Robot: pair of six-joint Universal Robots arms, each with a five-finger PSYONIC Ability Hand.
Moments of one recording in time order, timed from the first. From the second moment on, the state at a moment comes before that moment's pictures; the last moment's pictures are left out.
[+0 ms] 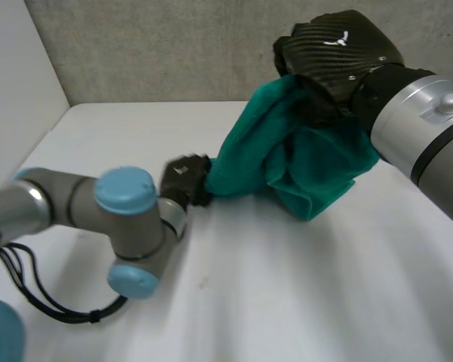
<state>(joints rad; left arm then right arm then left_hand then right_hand) 4.12 -2.35 -1.30 3.51 -1.65 3.01 2.12 -1.48 1.24 0.19 1.39 2.75 1.15 1.19 1.18 1.20 0.96 0.93 1.17 1.18 1.19 0.96</state>
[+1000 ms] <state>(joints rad) 4.24 -2.14 -1.00 3.85 -1.71 3.87 1.94 -0.88 0.71 -0.36 1.50 2.47 1.15 1.20 1.19 1.20 0.96 0.95 1.17 1.18 1.19 0.96</state>
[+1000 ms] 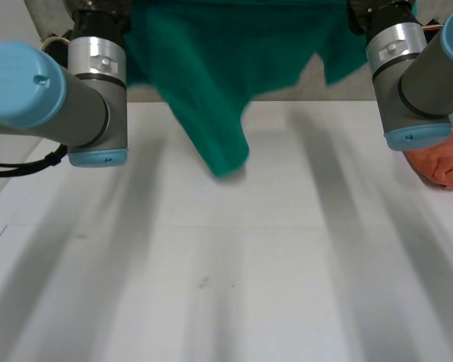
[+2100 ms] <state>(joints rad) 4.08 -1.95 -1.91 3.63 -1.78 3.87 1.76 -1.28 1.55 0.20 1.29 2.35 1.15 1.20 1.19 1.20 0.98 0.25 0.29 0.27 0.28 0.10</state>
